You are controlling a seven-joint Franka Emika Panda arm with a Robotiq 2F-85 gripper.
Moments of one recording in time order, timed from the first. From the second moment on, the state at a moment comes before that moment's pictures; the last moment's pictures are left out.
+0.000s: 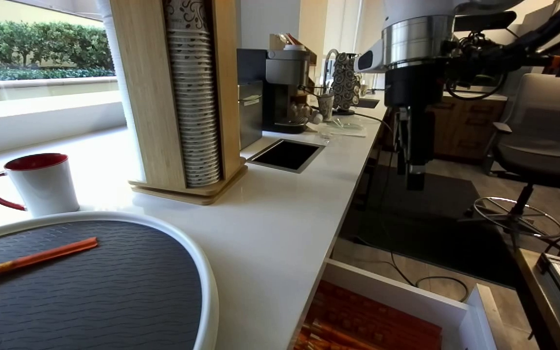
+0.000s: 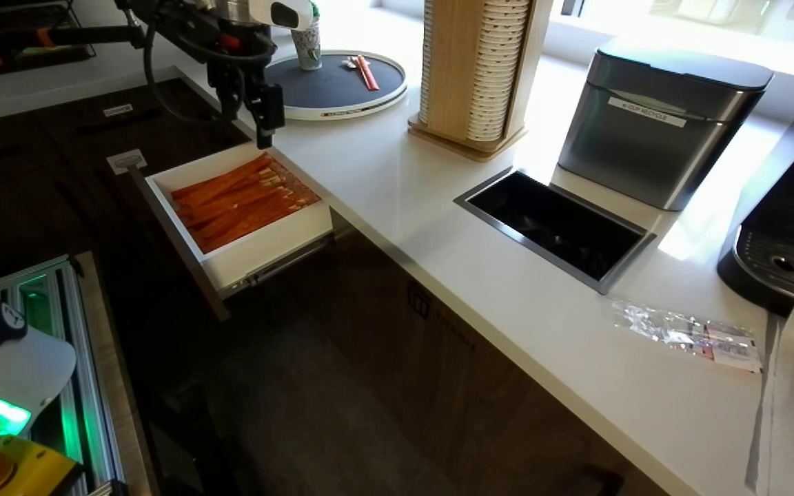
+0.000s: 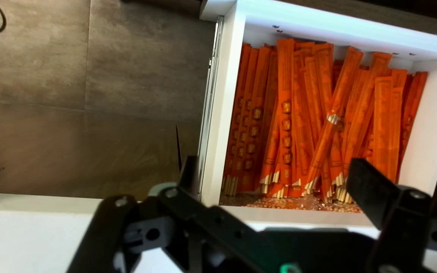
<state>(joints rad) 0.07 -0.24 -0.02 -2.41 0.13 2.02 -0.22</state>
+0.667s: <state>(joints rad) 0.13 -0.04 0.09 -2.42 0.18 2.25 -0.20</state>
